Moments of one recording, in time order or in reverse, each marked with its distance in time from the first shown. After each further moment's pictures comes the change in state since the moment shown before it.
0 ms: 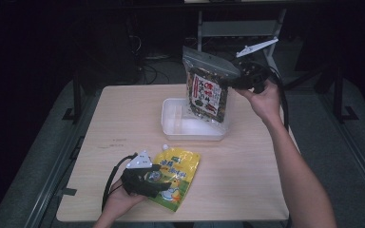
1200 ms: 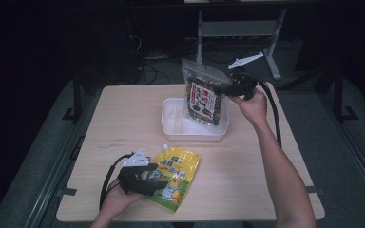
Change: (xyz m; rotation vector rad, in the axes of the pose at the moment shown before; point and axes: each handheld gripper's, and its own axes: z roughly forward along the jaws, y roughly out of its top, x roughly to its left) left arm 0.008 -0.005 -0.003 -0.002 0.004 -0.025; right arm -0.034 -0.033 0.060 0.001 0.015 0.008
